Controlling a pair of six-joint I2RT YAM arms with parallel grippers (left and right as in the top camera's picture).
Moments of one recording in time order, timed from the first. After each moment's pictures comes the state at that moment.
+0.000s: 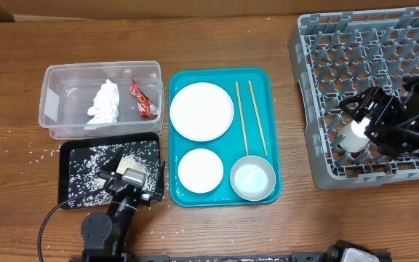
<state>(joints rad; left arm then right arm) -0.03 0.02 0.01 -0.05 0.26 0.16 -0.33 1.28 1.48 -1.36 -0.58 0.33</state>
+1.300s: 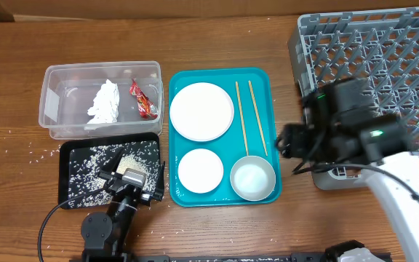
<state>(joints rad) -0.03 0.02 0.01 -0.05 0.26 0.16 0.30 1.28 1.25 -1.20 -0.27 0.36</state>
